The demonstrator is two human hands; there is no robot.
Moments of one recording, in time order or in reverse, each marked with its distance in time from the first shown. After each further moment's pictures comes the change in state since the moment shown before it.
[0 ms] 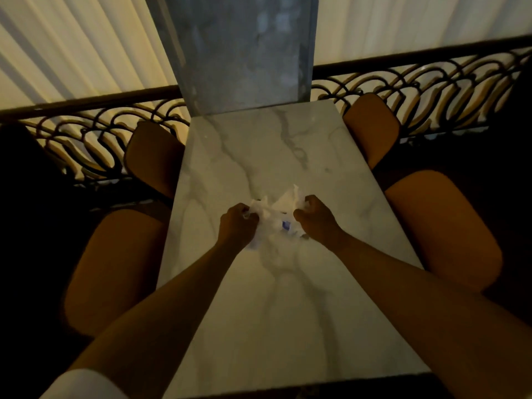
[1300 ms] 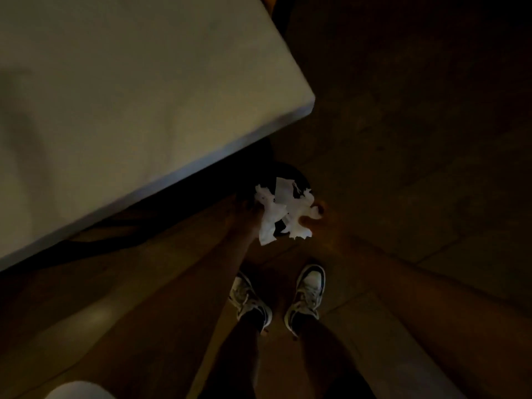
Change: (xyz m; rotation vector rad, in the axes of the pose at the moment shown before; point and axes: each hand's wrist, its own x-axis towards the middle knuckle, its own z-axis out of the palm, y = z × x) left_hand -0.280 -0.266 0.623 0.387 -0.762 -0.129; right_hand -0.272 0.644 -0.055 0.199 0.023 0.673
